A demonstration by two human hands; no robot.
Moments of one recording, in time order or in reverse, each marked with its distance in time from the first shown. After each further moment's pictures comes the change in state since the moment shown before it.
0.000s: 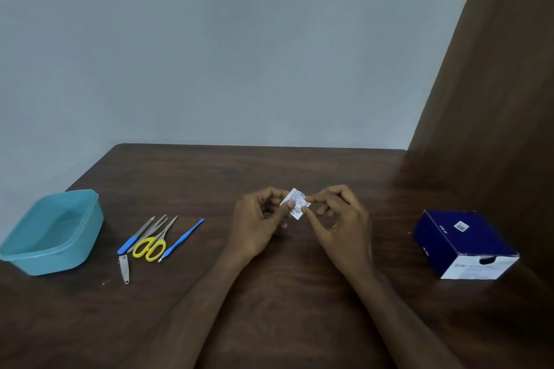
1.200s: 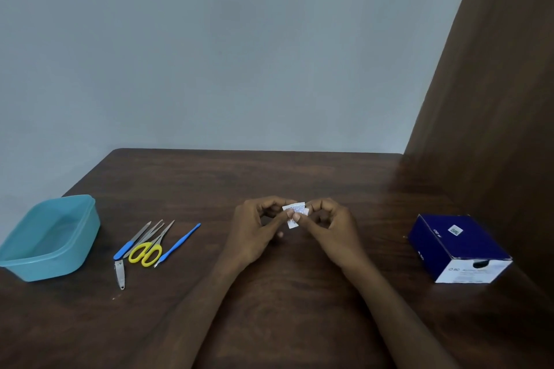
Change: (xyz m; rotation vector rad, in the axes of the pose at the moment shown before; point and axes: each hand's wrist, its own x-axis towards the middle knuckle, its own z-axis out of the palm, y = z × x) left_hand -0.004 0.008 -0.001 0.122 -0.067 0.072; right_hand 0.003 0.010 0.007 0.349 -0.212 0.486
